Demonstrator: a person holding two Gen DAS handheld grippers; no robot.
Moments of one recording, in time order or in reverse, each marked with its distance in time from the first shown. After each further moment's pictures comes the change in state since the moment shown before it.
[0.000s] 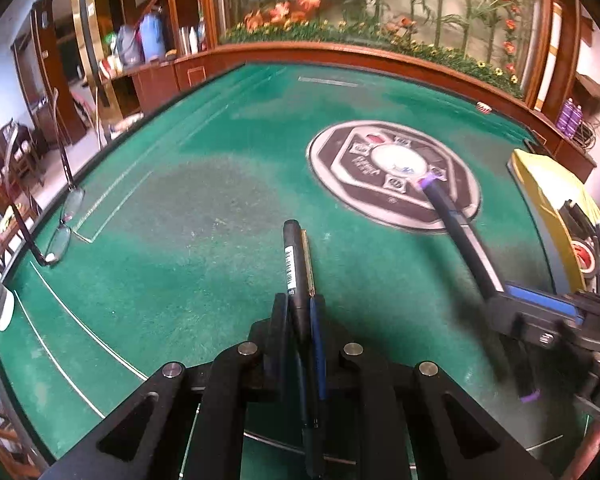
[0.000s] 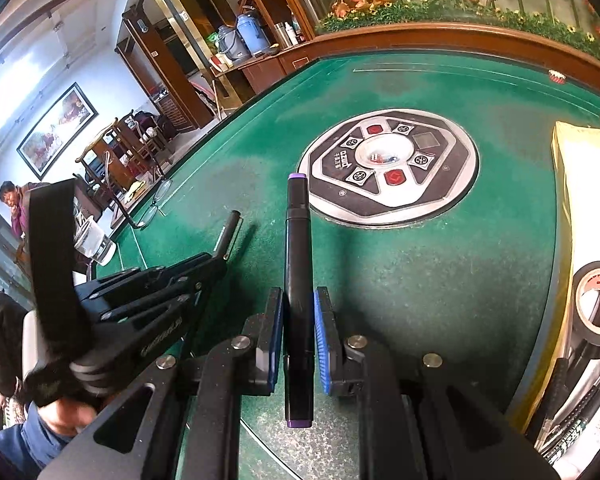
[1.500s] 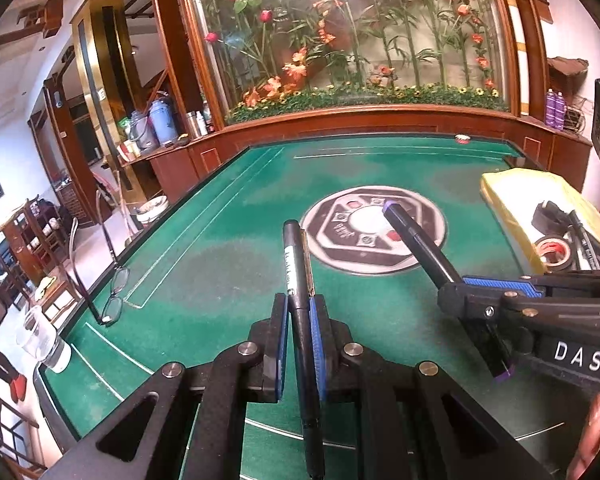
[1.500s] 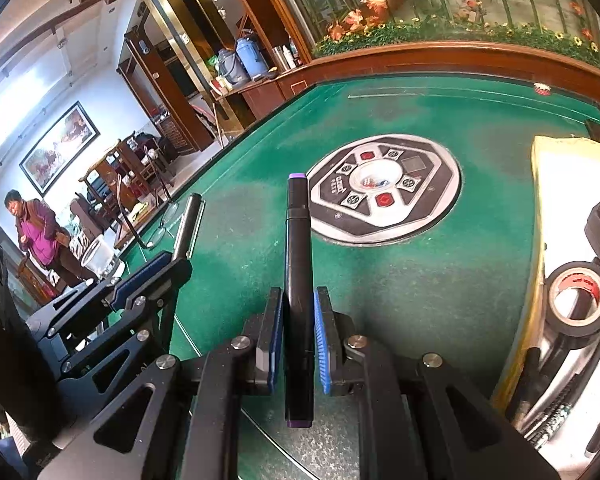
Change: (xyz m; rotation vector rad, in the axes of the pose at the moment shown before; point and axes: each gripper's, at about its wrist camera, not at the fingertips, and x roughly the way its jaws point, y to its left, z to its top) left arm -0.069 -0.042 -0.012 0.139 -0.253 0.109; right arm -0.029 -0.007 0.000 0.023 -0.097 0.008
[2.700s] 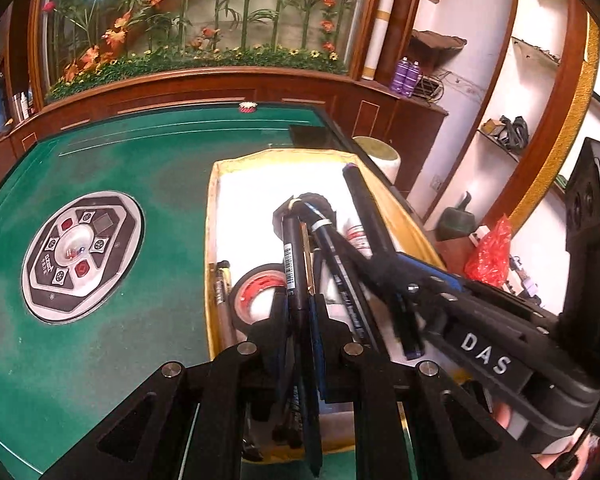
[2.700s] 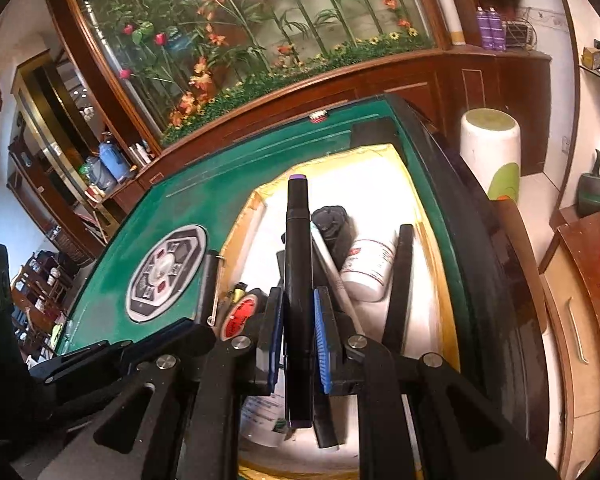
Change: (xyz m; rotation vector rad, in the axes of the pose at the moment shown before) left arm 0.011 -0.191 0.061 0.093 0.184 -0.600; right arm -0.128 -0.155 -0.031 0.355 -0.237 -0.388
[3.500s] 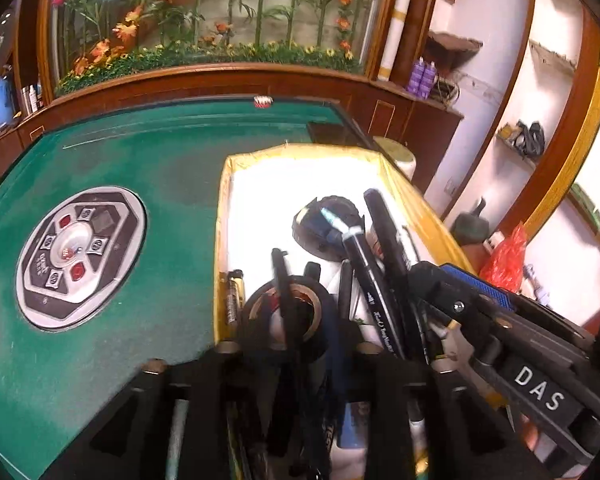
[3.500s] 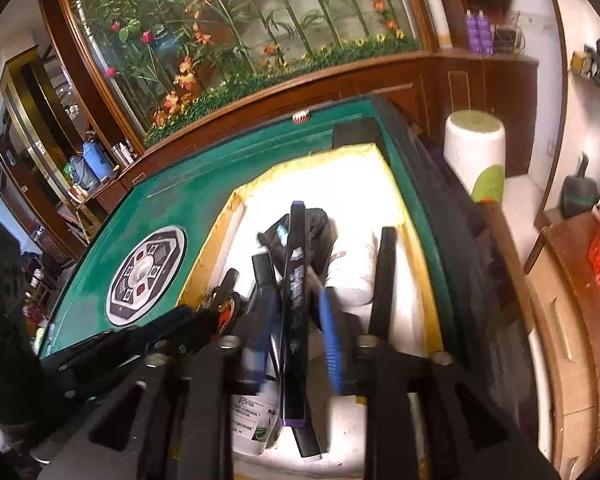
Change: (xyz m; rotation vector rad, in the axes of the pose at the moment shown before) left arm 0.019 0.011 0.005 -0.034 -0.019 0.032; right arm 0.000 0.004 0.000 -0.019 -0.032 -0.077
